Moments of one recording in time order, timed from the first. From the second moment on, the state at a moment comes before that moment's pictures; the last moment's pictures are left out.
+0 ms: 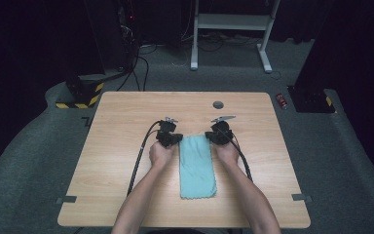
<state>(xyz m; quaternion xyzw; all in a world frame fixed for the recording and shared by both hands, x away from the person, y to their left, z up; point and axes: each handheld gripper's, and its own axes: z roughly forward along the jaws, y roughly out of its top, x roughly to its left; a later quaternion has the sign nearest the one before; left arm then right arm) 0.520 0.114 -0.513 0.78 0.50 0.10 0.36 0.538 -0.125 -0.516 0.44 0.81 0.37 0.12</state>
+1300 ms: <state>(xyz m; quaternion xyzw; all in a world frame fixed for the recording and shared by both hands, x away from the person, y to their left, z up) 0.526 0.117 -0.455 0.77 0.45 0.10 0.44 0.530 -0.147 -0.458 0.43 0.78 0.42 0.13</state>
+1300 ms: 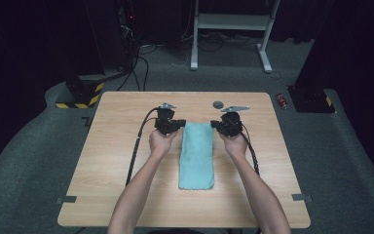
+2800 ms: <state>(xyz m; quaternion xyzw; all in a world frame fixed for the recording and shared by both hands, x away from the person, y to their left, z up) 0.457 0.126 -0.443 0.80 0.37 0.11 0.47 0.457 -0.167 -0.449 0.34 0.80 0.47 0.11</state>
